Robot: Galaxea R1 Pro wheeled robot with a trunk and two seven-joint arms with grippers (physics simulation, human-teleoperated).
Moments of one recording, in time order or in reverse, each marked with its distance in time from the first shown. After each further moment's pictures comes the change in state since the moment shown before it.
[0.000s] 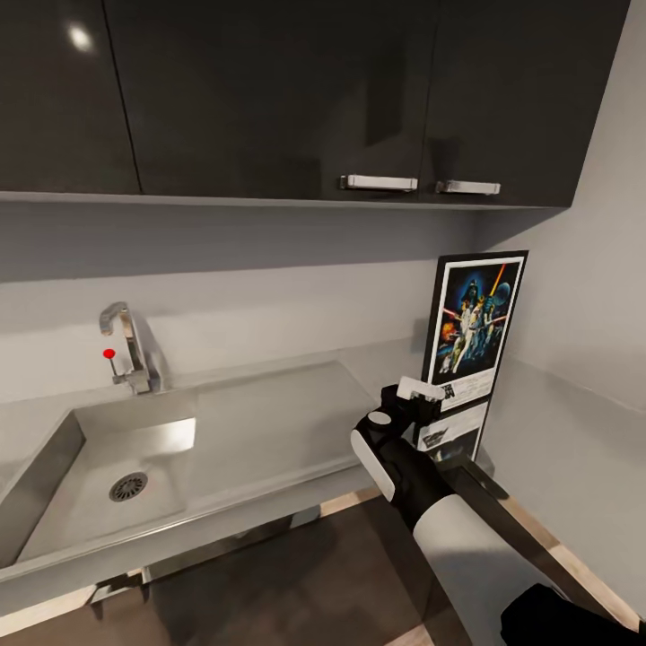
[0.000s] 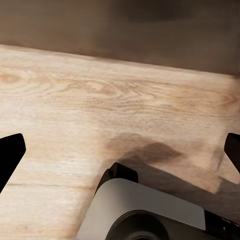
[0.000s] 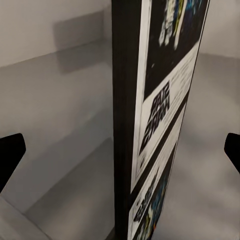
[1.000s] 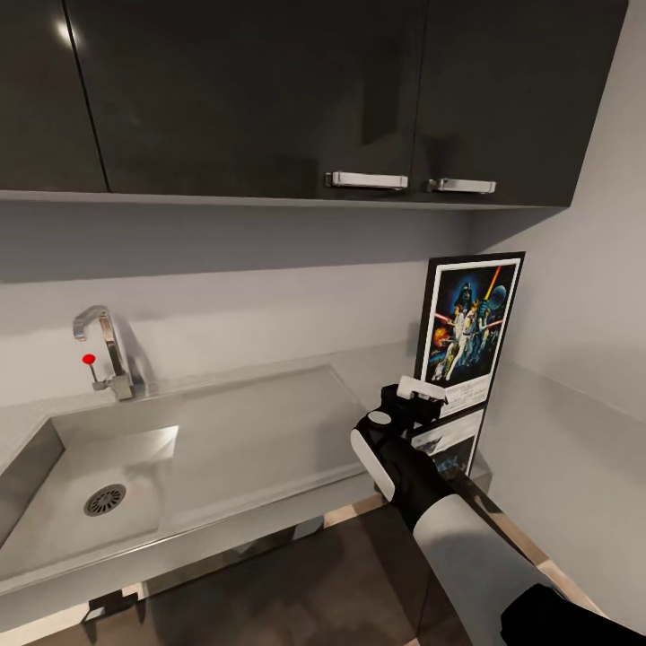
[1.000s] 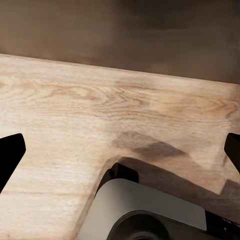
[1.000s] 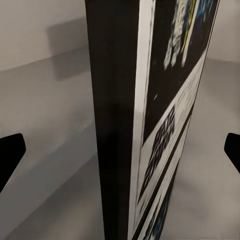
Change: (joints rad) left arm 0.000 0.001 0.000 0.000 0.000 0.000 0.001; right arm 0.000 0.000 0.000 -0.004 0.000 -0.001 0.000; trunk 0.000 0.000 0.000
